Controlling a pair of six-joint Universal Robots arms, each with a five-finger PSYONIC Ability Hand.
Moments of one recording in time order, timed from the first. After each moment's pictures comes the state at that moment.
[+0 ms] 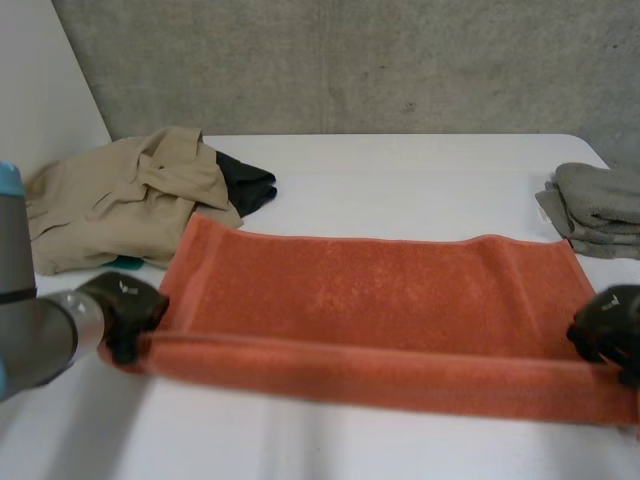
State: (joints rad) left arm 4.49 -1.87 -1.61 2.77 -1.54 3.81; right arm 1.45 -1.15 1.43 0.80 1.29 1.92; left_hand 1.17 1.20 1.19 1.19 0.99; right_hand 1.14 1.18 1.19 1.20 1.00
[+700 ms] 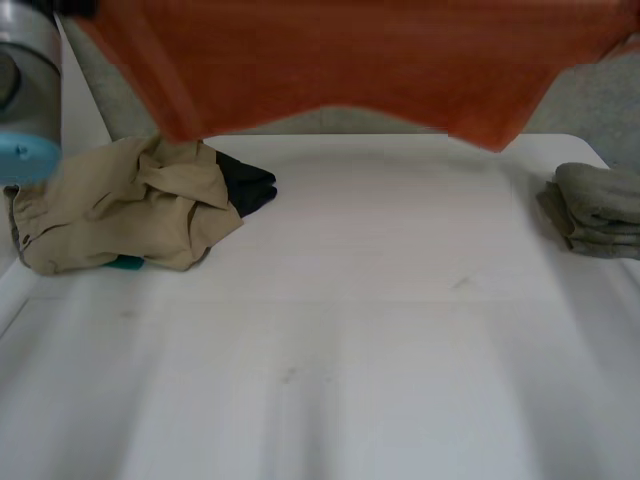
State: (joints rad) left arm 4.48 -2.09 -0.84 3.33 -1.67 3.29; right arm 1.55 -1.13 0.92 -0.10 1.25 2.76; left_hand 1.17 1.20 1.19 1.20 0.99; right_hand 1.14 1.18 1.19 1.20 1.01
